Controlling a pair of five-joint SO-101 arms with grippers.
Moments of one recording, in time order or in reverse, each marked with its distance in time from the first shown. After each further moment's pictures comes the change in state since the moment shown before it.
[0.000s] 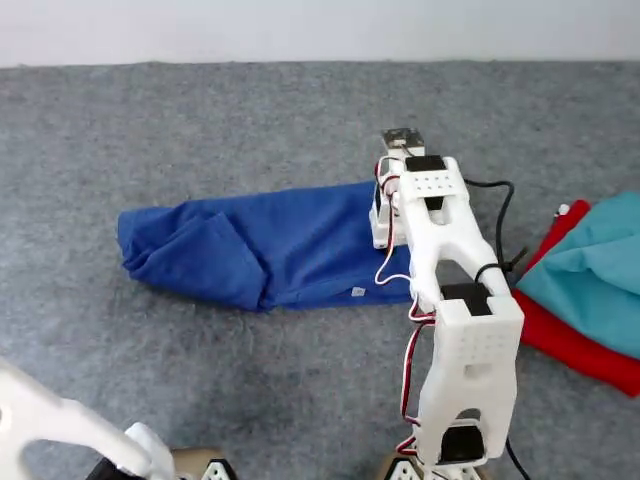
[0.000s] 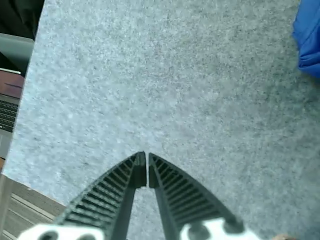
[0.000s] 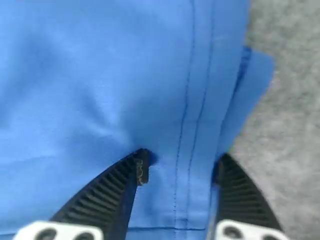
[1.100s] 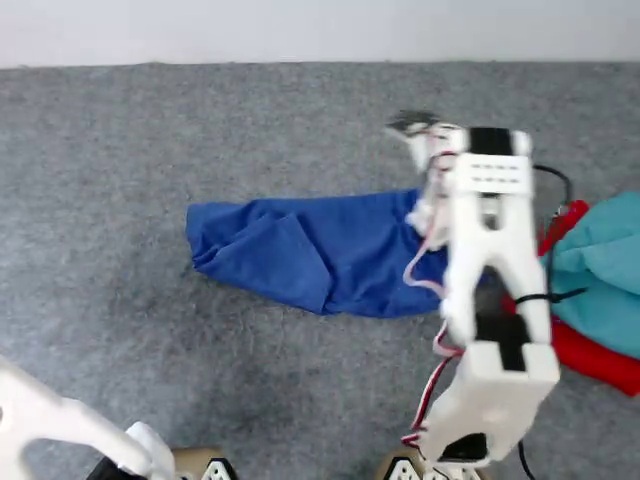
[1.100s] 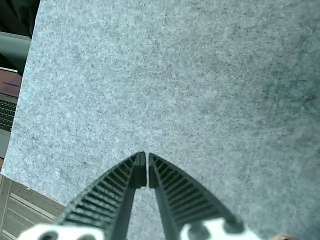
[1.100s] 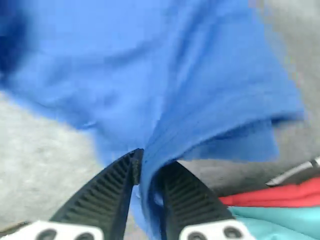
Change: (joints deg) left arm 0.0 0.0 0.2 0.0 -0.1; right arm 3.3 -20.7 -2.2 22.1 34.4
